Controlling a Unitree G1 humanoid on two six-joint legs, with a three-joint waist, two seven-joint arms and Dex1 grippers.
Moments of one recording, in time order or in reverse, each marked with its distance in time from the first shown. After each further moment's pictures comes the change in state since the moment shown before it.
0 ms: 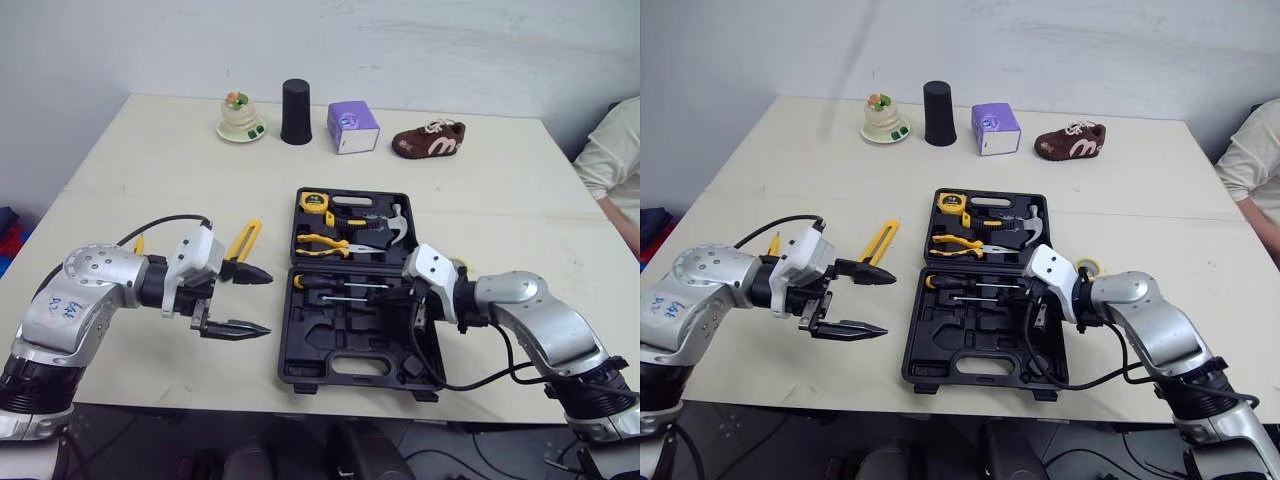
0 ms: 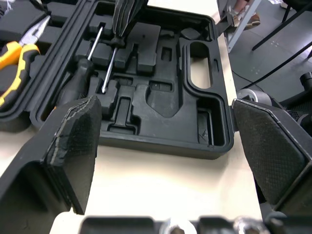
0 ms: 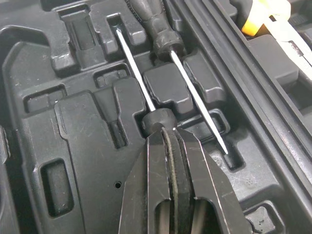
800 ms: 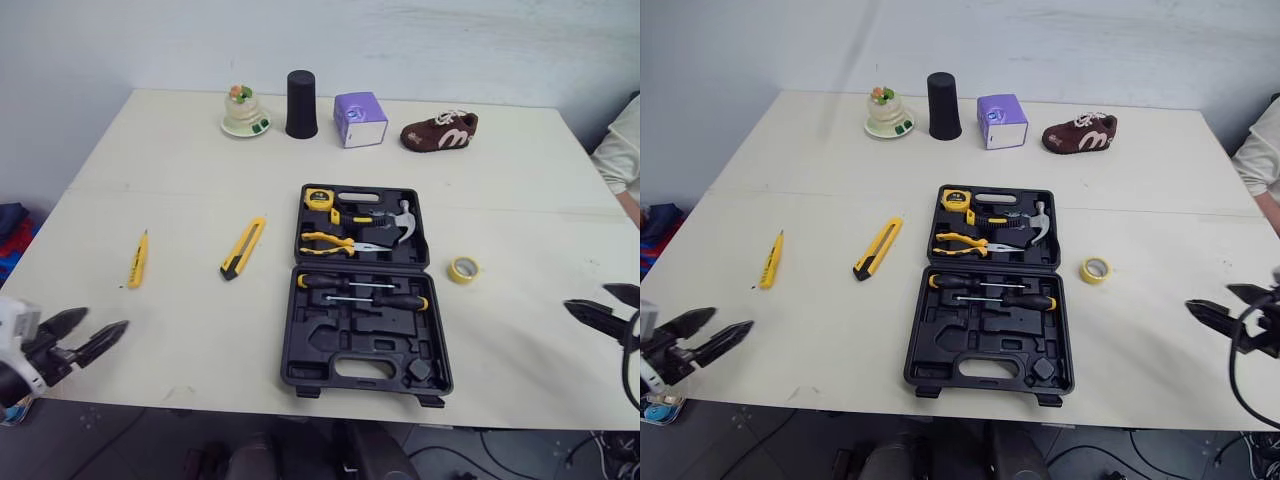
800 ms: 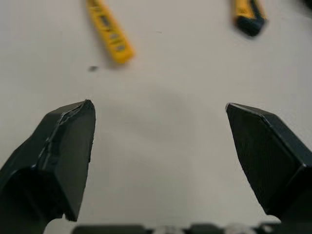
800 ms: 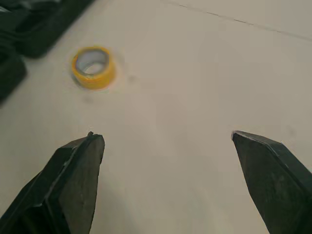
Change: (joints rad) left arm 0.698 -0.181 0.792 0.125 0.022 -0.001 0.524; right arm 0.531 -0.252 -0.953 0.280 0.175 -0.057 0.060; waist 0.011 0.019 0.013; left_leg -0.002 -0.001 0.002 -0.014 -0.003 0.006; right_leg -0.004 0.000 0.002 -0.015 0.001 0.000
